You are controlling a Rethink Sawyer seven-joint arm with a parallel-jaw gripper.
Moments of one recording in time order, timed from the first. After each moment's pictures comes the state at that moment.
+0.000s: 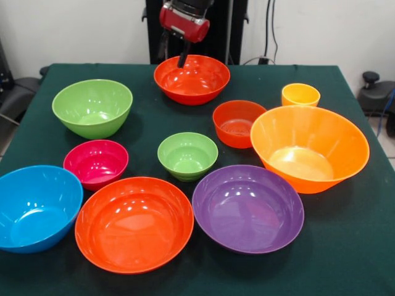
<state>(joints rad) -0.02 -0.42 -0.45 2.14 -0.33 -0.38 2.44</state>
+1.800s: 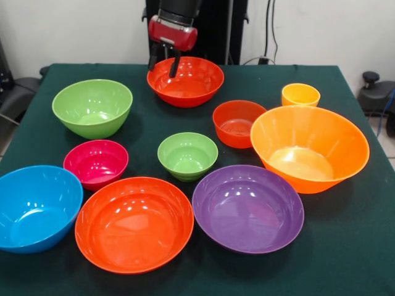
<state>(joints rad) -0.12 -0.29 -0.48 2.10 -0.46 -0.65 2.44</state>
